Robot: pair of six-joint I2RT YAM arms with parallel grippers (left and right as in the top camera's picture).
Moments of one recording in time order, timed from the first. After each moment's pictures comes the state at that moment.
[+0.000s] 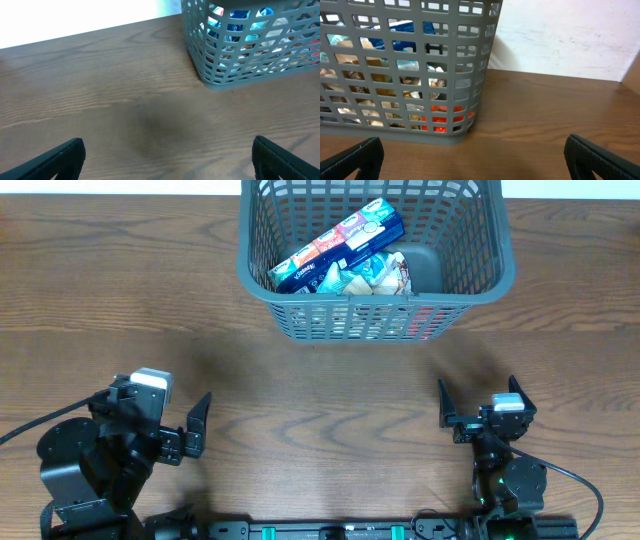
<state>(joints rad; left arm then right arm) 0.17 0.51 0.87 -0.91 0.32 0.28 0.06 0.01 0.01 -0.07 0.04 -0.06</state>
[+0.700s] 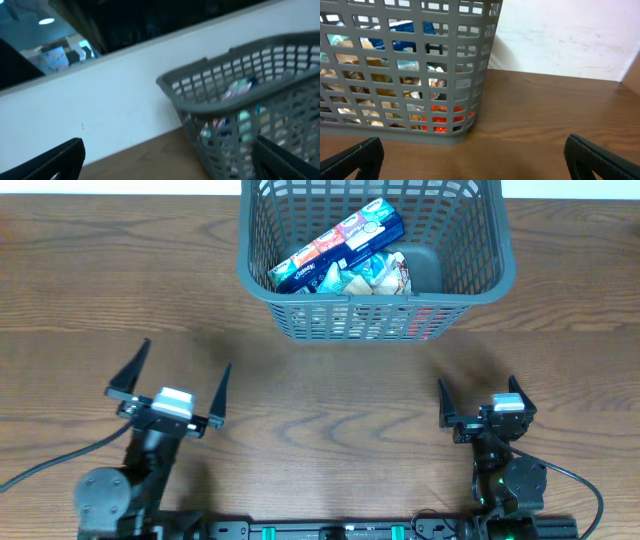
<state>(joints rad) -0.08 0.26 0.43 -0.05 0.21 0.27 0.06 0.01 0.01 -0.07 0.04 -0.06</state>
